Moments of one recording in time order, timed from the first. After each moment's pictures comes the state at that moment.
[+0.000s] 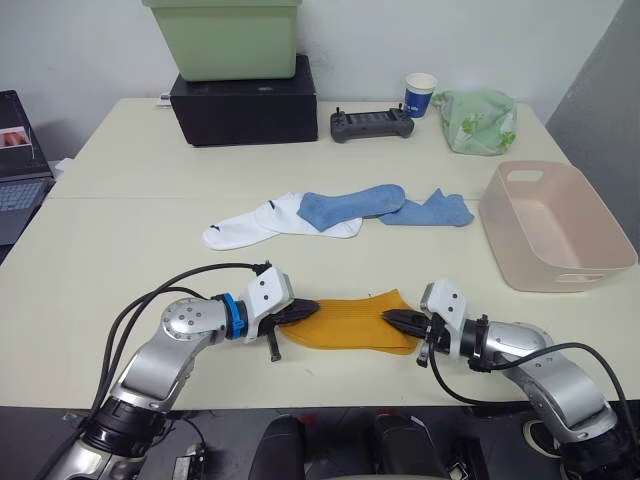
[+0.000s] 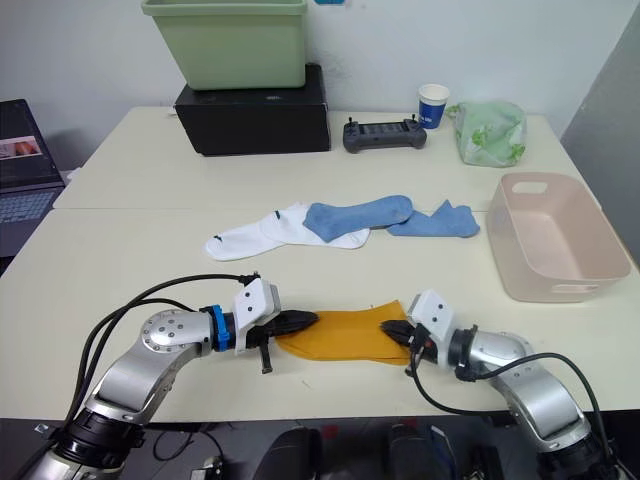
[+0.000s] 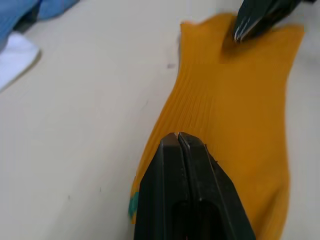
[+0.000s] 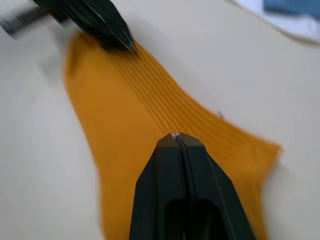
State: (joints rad) left arm -0.20 0.66 -0.19 -0.24 -0.28 0.29 -0.98; right arm -0.08 -0.59 0.23 -0.45 0.36 0.47 0.76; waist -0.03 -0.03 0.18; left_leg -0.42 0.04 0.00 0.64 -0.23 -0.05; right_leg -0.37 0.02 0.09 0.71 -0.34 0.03
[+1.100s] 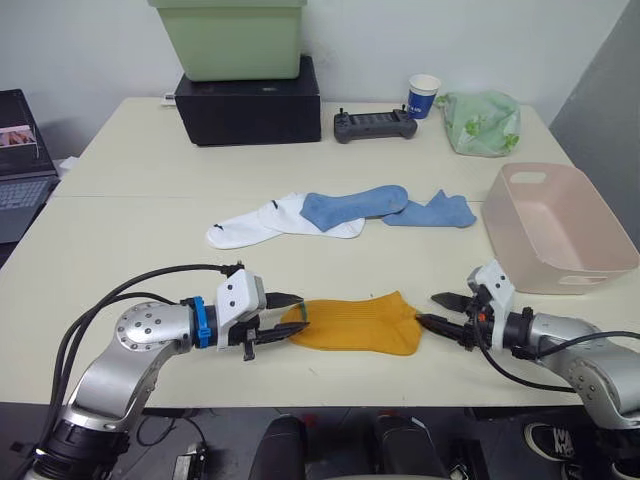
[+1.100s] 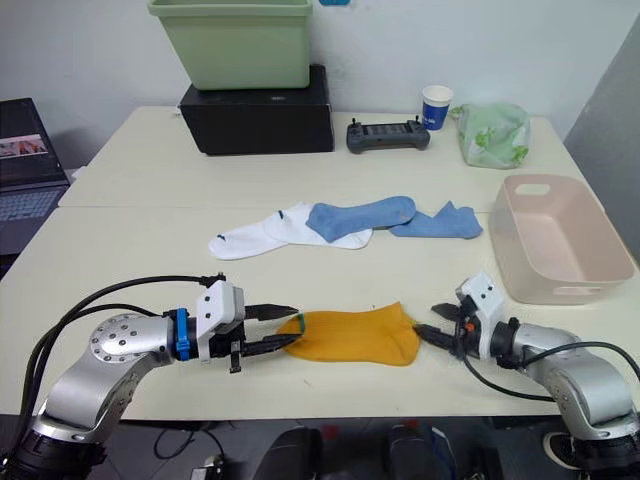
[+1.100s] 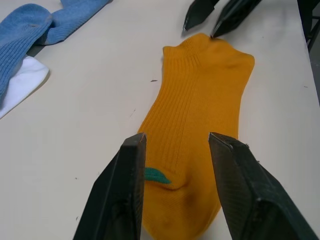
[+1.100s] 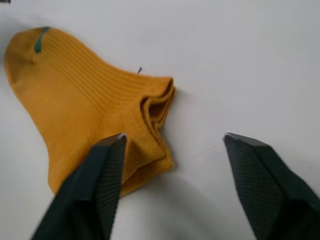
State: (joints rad) left arm -0.08 0.74 -0.04 -0.35 -0.36 0.29 -1.03; right arm -0.06 -0.69 -0.01 -0.38 0.56 0.80 0.72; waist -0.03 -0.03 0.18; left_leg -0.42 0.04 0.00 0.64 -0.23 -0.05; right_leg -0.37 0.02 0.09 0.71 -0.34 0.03
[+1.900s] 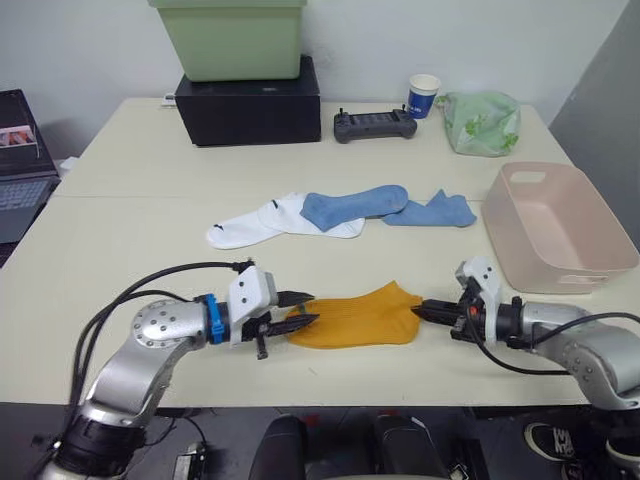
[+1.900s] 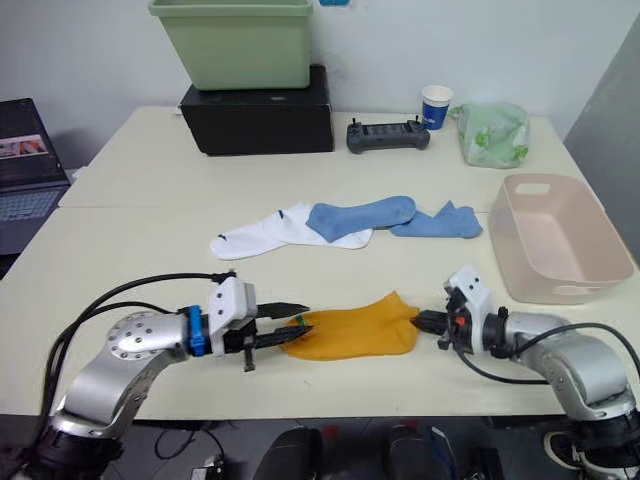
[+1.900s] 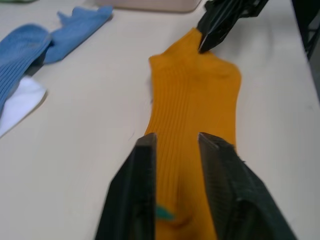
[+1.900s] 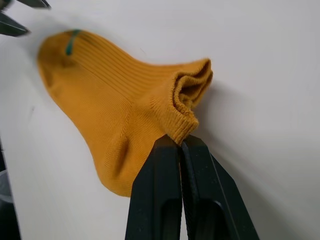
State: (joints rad) left arm -0.20 0.64 -0.15 -0.31 -0.33 0.30 -1.02; right arm -0.21 -0.75 -0.01 -0.38 0.62 0.92 0.80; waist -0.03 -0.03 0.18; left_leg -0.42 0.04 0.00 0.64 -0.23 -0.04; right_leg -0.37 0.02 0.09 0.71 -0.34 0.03
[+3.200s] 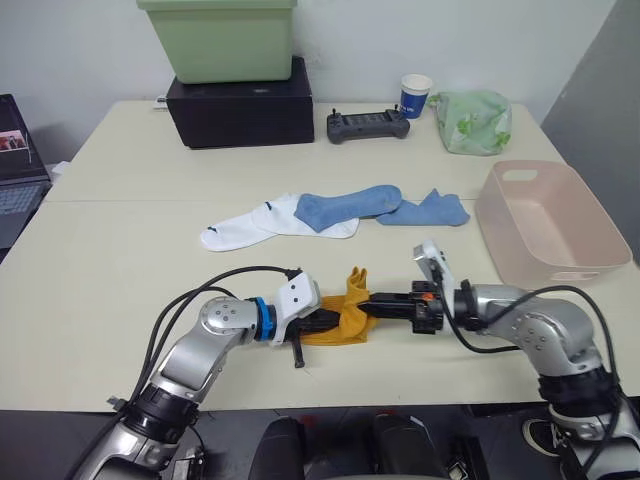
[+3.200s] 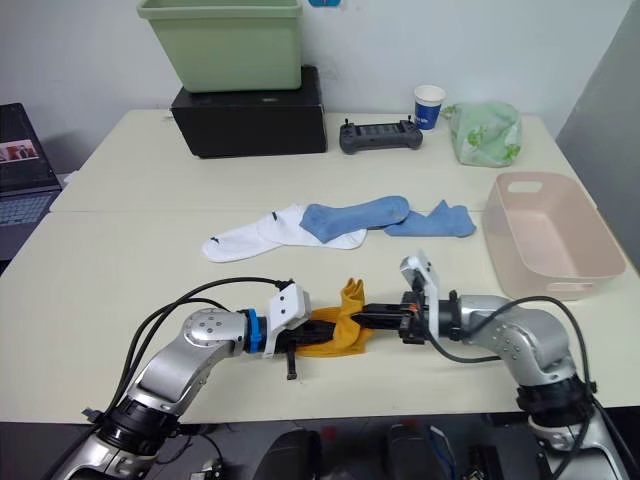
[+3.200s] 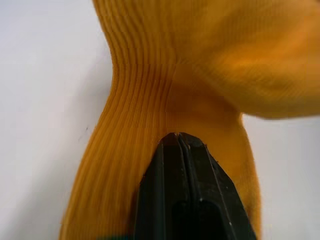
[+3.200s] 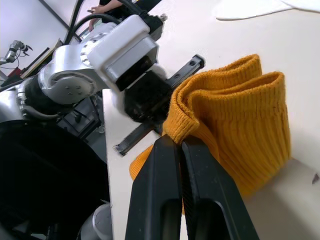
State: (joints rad) left arm -0.23 0.61 -0.25 -0.20 -0.26 0.44 -1.02; right arm -0.42 -0.47 0.16 -0.22 0.73 0.95 0.88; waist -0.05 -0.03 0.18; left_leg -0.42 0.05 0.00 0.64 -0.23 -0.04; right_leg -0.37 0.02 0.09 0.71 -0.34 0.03
